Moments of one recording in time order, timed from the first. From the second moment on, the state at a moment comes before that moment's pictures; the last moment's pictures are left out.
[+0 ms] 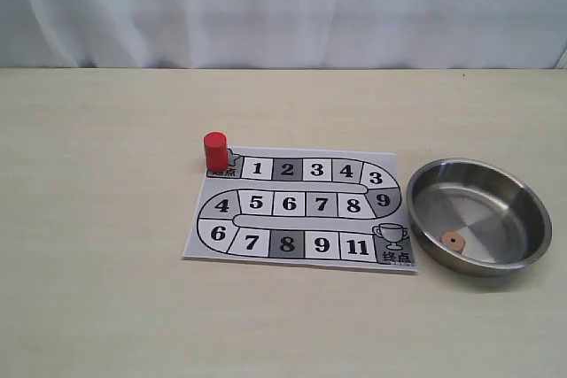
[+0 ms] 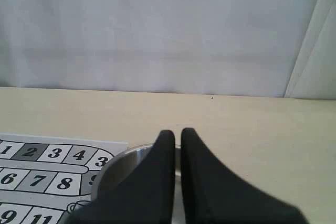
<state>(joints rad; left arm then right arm) -0.06 0.00 0.00 -0.04 0.21 0.08 0.01 0.03 0.00 -0.04 0.11 -0.02</state>
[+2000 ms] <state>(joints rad) -0.06 0.00 0.00 -0.04 0.21 0.08 0.01 0.90 -0.76 0.06 0.70 0.12</state>
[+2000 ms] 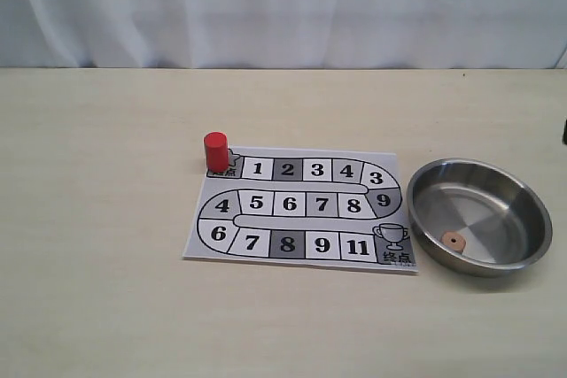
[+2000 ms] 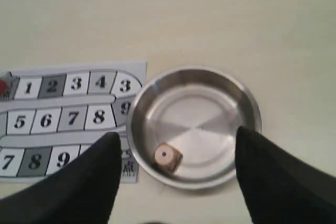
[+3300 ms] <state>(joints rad) -0.06 0.00 0.00 -0.04 0.21 0.08 0.12 1.57 -0.89 0.13 0.59 0.51</state>
